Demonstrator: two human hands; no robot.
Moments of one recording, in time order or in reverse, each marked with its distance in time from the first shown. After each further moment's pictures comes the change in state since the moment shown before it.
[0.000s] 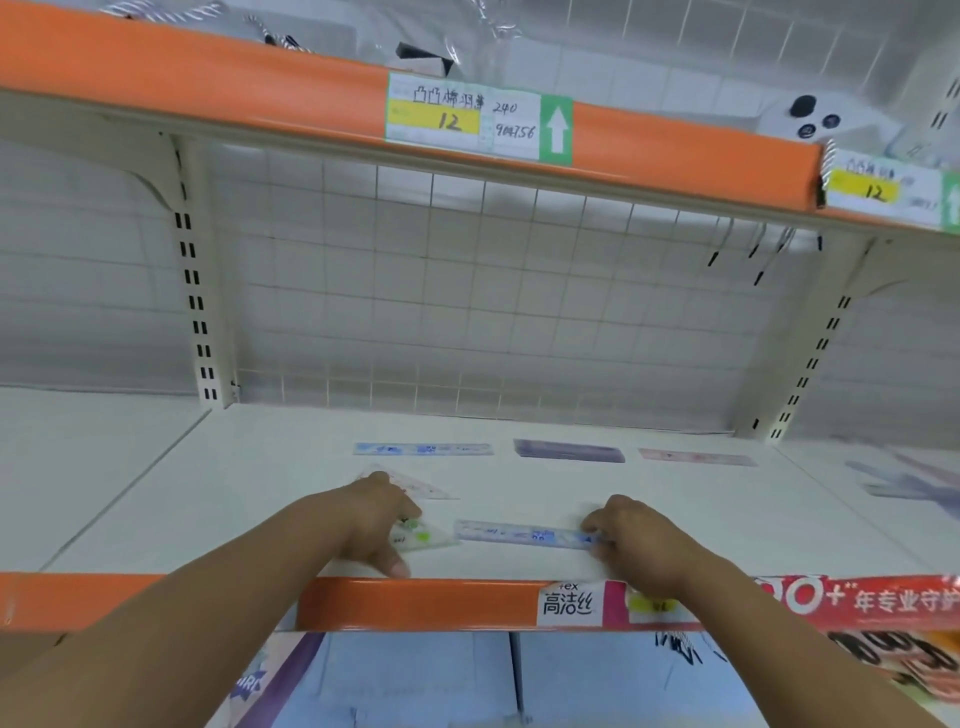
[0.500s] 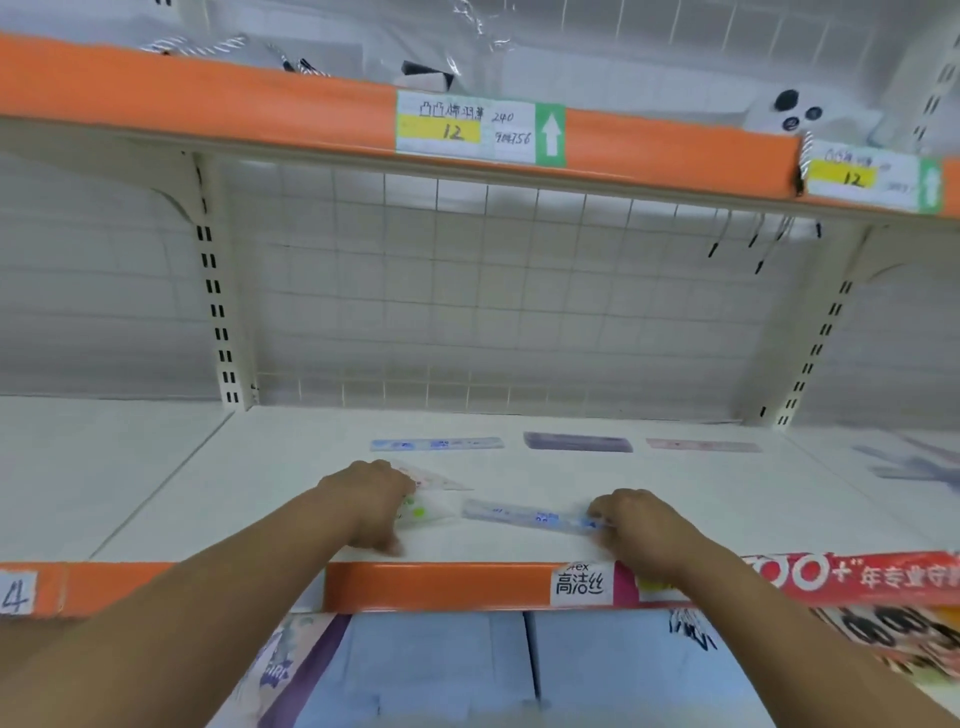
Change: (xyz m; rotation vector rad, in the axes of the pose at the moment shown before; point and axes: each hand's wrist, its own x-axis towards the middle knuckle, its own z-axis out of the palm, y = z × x) left_hand -0.023 0.001 -0.006 0.173 0.119 -0.100; right_hand -0.007 -0.016 0.000 -0.020 0.024 0.078
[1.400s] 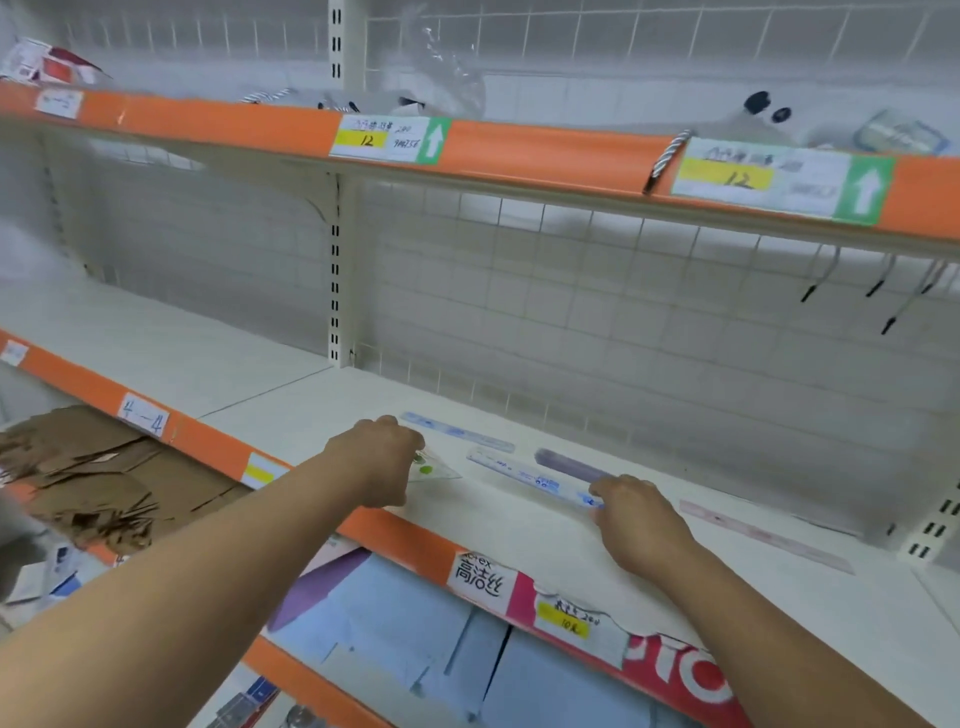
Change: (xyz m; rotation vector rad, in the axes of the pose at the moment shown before) left_hand -0.043 0.130 -0.026 -0.121 0.182 -0.530; right_hand 0.040 0.080 -0.027 0.052 0.163 -0.317
